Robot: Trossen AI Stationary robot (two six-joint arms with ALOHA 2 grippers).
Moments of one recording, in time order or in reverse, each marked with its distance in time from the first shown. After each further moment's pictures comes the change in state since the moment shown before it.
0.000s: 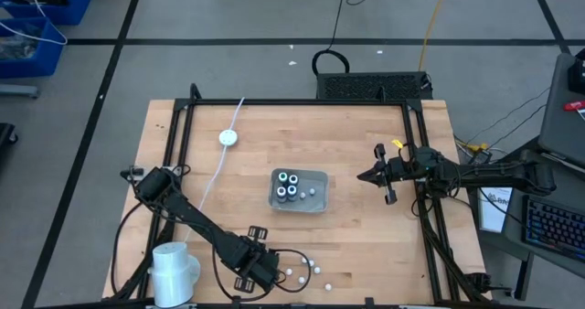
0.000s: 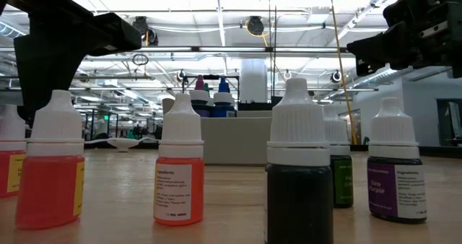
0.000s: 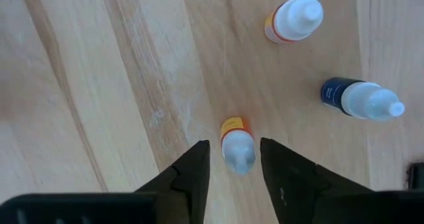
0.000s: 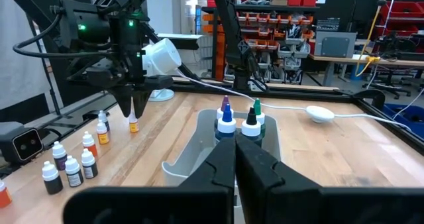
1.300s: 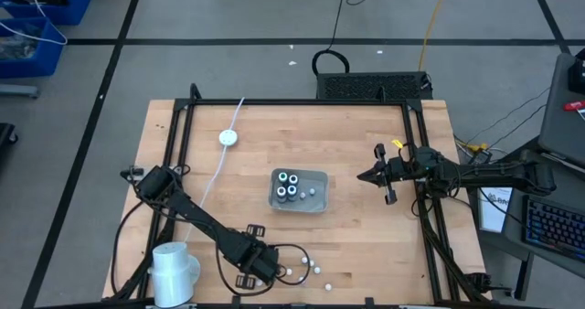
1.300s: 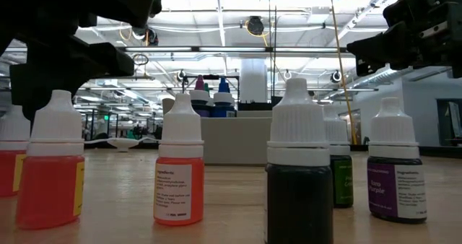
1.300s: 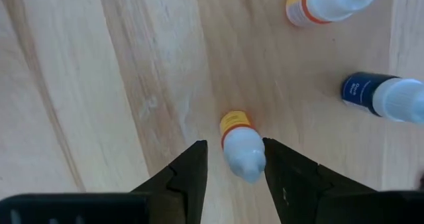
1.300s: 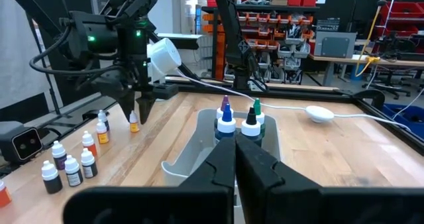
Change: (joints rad) left arm 0.024 -0.002 -0.072 0.059 0.061 -0.050; right arm 0.000 0.000 0.000 -0.001 0.000 -0.003
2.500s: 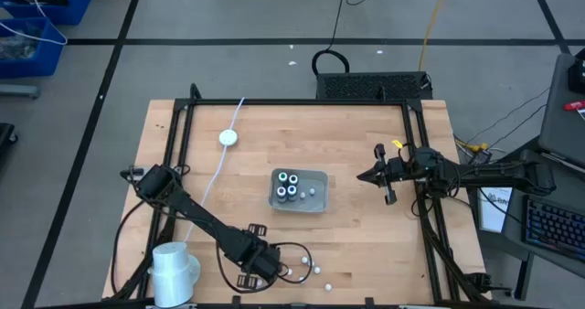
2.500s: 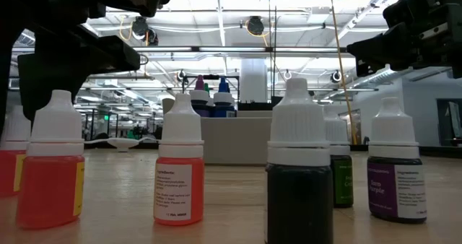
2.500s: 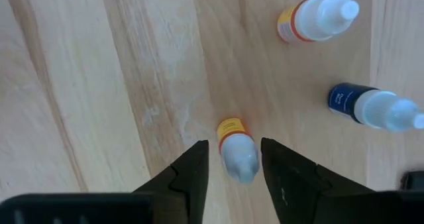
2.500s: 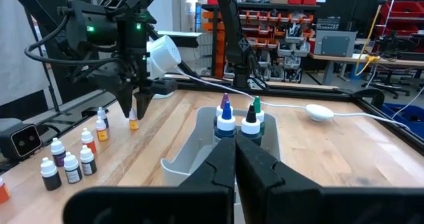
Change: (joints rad) left arm 0.012 -0.010 0.016 0.000 0.015 0.008; right arm 0.000 0.001 0.000 -0.007 0.000 -0.008
